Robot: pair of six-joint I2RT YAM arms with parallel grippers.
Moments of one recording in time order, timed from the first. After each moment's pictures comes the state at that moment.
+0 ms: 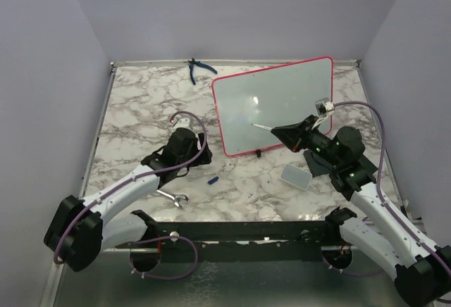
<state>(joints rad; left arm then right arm) -0.64 1.13 0.56 -0.17 -0.17 -0.63 0.38 0.78 0.55 0.24 -0.45 0.48</state>
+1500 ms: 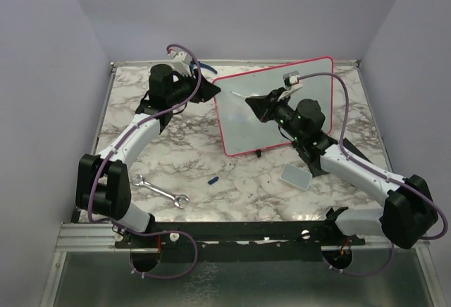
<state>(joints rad) -0.27 1.52 1.14 0.18 0.56 -0.48 0.61 1.27 0.83 0.50 -0.06 0.37</state>
